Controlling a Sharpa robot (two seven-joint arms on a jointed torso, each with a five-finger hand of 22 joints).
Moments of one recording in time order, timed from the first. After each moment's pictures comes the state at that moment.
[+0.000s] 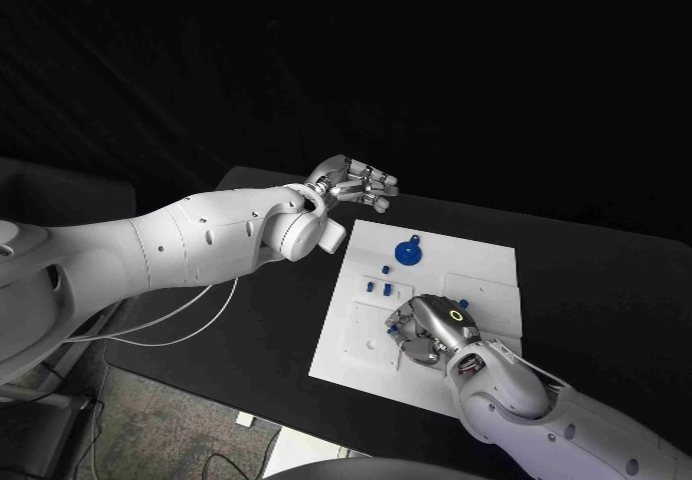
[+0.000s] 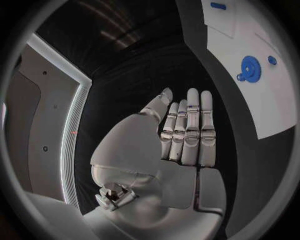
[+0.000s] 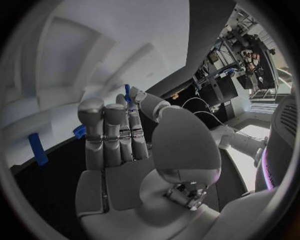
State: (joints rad) left arm 1.28 -0.68 -0.08 1.25 -0.27 -0.29 0.28; left_hand 1.36 0.02 0.15 -0.18 0.13 1.08 0.13 0.06 0.07 1.13 0.11 0.06 0.06 1.27 0.05 0.23 0.16 0.05 1.09 0.03 0.08 0.98; right arm 0.72 -0.55 0.16 1.46 -1.88 -0.49 -0.24; right_hand 1.30 -0.15 0.67 -0.20 0.05 1.29 0.07 0.06 0.09 1.38 0.03 0.05 0.06 1.44 -0.06 0.90 0.90 0.09 1.47 -0.09 0.74 1.31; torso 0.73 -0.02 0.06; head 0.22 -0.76
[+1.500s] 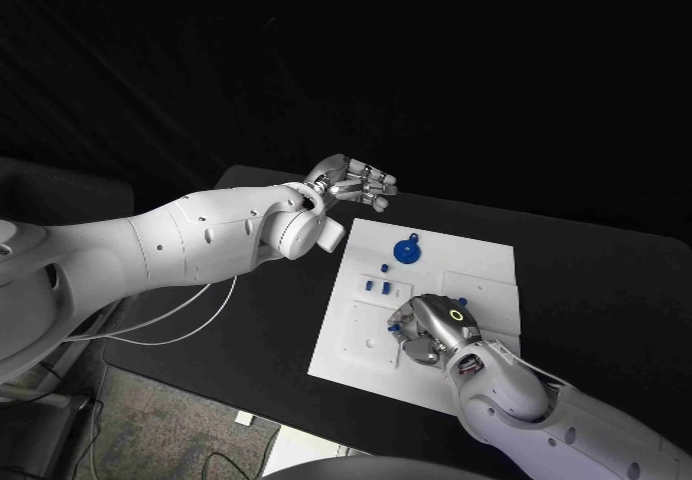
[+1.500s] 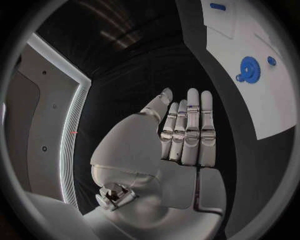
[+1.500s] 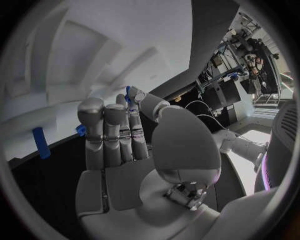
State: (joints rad) left arm 1.28 -0.67 -0.08 1.24 -0.27 -0.28 0.27; left_hand 1.36 0.02 0.15 -0.18 0.13 1.08 0.13 0.06 0.07 1.13 0.11 0.06 0.06 1.27 0.05 0.23 0.16 0.05 1.08 0.03 0.07 0.98; right arm 0.72 -0.56 0.16 1.48 -1.93 -0.48 -0.30; right_hand 1.30 -0.15 0.67 -0.20 0.05 1.29 0.07 0.06 0.09 1.38 0.03 0.06 0.06 1.44 -0.07 0.90 0.90 0.08 1.47 -0.09 0.75 1.31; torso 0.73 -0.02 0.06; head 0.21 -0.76
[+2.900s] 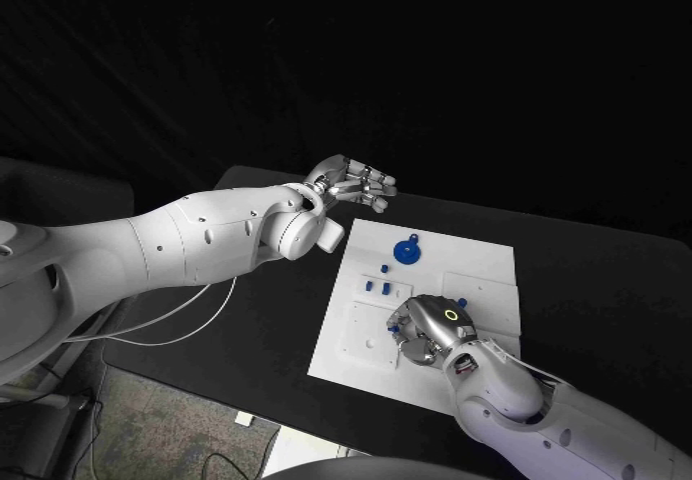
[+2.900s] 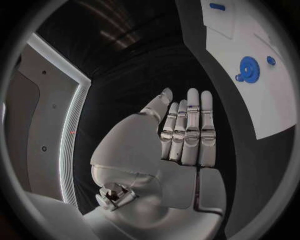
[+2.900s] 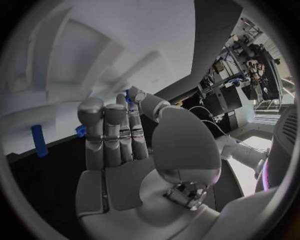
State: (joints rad) left arm 1.28 -0.67 -0.08 1.24 -0.27 -0.28 0.27; left_hand 1.36 0.02 0.15 -0.18 0.13 1.08 0.13 0.06 0.07 1.13 0.11 0.06 0.06 1.27 0.05 0.23 0.16 0.05 1.08 0.03 0.07 0.97; right arm 0.72 -0.54 0.16 1.48 -1.99 -0.43 -0.34; right_hand 1.29 -0.15 0.67 -0.20 0.05 1.29 0.07 0.06 0.09 1.38 0.03 0.06 0.07 1.44 -0.07 0.90 0.90 0.08 1.47 -0.09 0.75 1.31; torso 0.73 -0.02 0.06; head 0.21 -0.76
